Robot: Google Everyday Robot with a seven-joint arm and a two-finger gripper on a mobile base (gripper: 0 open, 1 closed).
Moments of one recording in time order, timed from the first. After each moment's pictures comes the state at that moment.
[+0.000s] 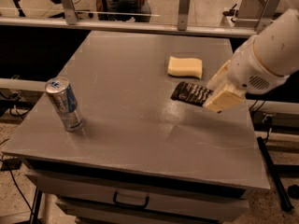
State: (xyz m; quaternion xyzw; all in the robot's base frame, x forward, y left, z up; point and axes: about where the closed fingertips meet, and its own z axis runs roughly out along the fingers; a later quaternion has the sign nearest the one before) arm 0.469 -0.154 0.913 -0.58 0.77 0.03 0.24
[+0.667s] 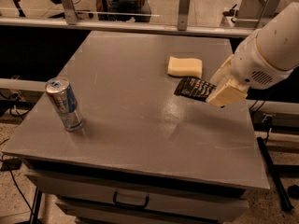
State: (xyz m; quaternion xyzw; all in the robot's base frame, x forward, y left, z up) arm 0.480 -0.160 0.923 -0.58 0.78 0.01 0.25
